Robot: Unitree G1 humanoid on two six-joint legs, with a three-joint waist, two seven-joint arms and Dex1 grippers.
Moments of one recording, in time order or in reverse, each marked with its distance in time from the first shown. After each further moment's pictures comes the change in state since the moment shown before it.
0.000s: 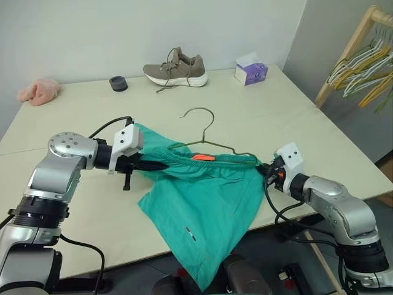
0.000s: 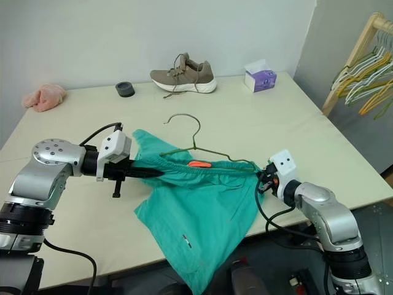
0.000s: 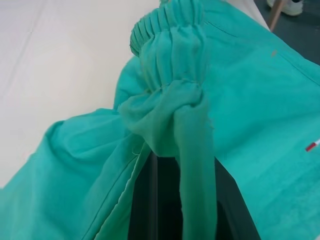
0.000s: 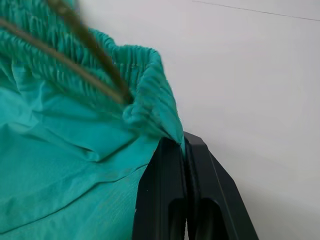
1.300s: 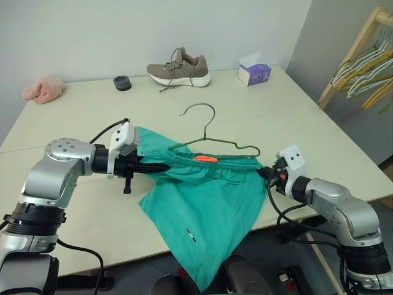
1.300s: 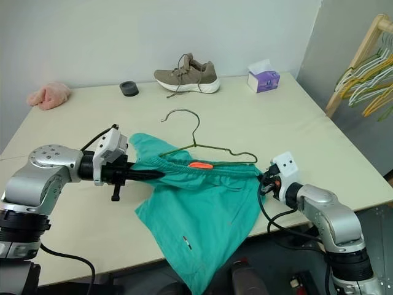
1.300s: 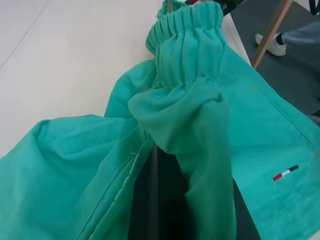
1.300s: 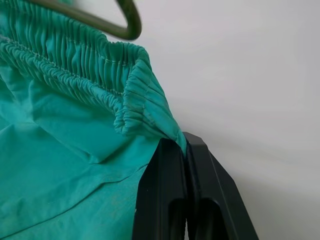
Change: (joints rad) left arm 0.074 0.029 0.052 -0.120 -0.127 0.183 -0.013; right arm -0.002 0.015 -0.034 0.022 0.056 0.049 0.000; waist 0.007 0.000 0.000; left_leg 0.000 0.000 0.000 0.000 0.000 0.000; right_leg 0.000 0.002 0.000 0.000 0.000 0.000
